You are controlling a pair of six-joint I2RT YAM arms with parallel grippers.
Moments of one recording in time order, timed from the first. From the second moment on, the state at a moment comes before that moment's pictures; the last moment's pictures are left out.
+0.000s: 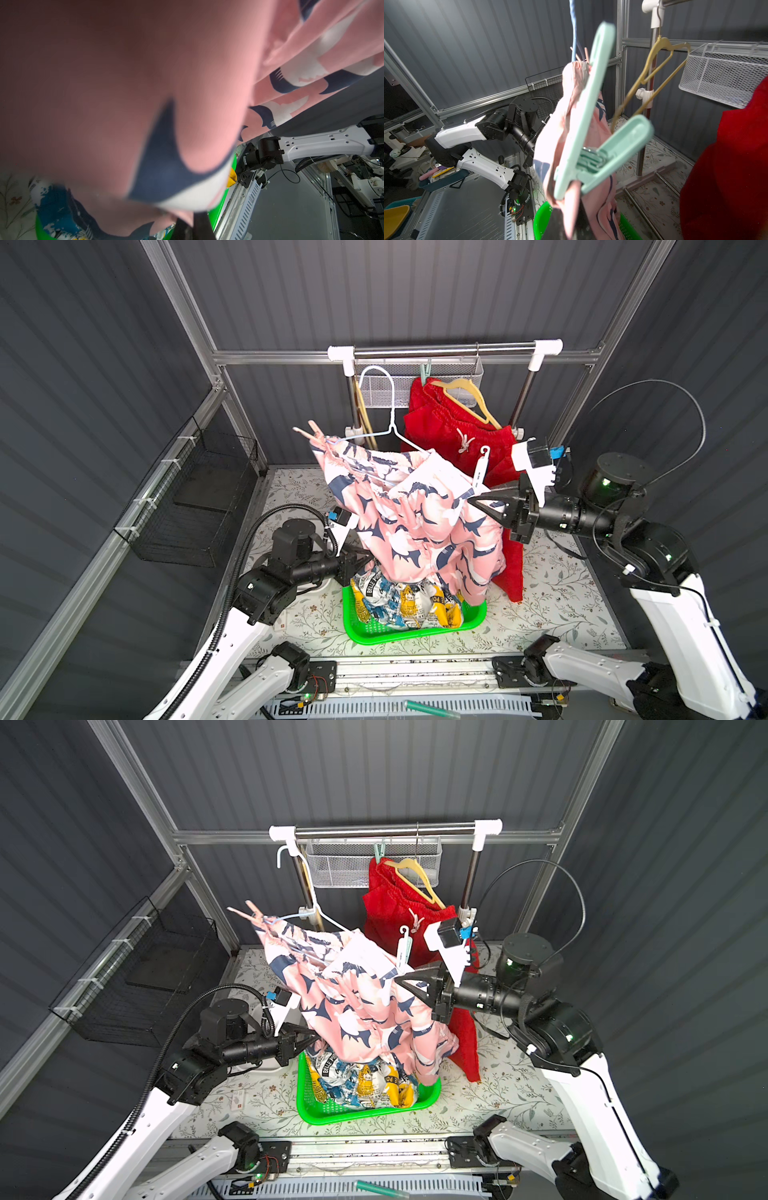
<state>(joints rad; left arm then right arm) -0.54 0.80 0.95 -0.69 0.55 -0.25 0.56 1.06 1.64 -0.70 -0.68 0.07</state>
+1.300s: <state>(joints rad) -0.54 0.81 0.76 -0.72 0.26 -0.51 0.73 0.77 0.76 0.01 -0.49 0.18</state>
